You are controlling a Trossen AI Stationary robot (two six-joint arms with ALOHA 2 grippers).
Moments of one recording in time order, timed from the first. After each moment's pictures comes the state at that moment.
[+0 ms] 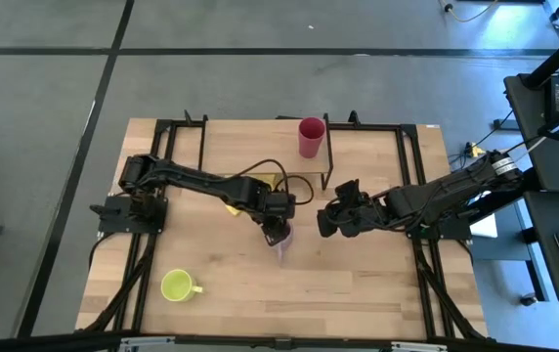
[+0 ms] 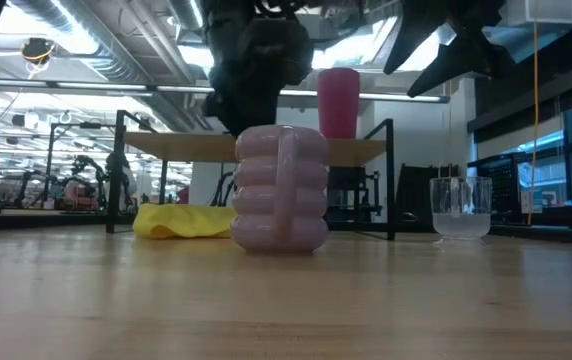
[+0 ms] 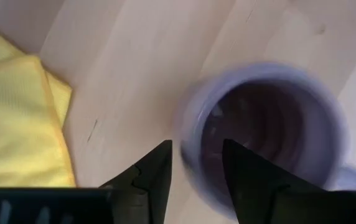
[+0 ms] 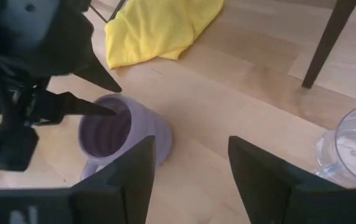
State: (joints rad) left arm -0.09 1.87 1.50 -0.89 -0.09 -0.57; right arm 0.33 1.36 1.07 -0.69 0.53 1.28
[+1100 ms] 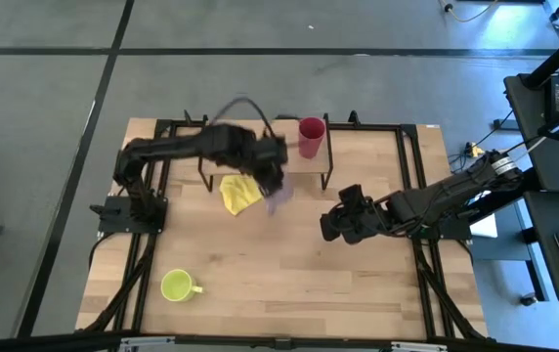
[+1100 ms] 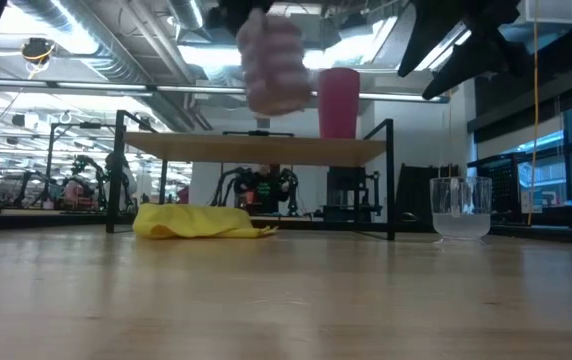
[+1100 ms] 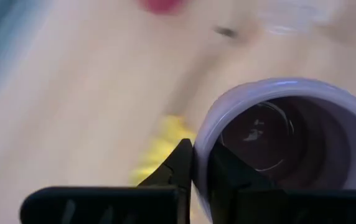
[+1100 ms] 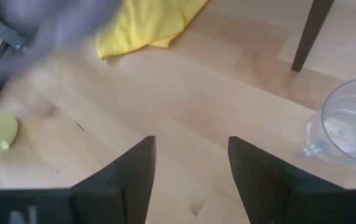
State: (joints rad) left arm 0.08 1.81 1.99 -1.37 -0.31 -0.45; right arm 0.38 1.36 1.07 -0.75 0.54 1.36
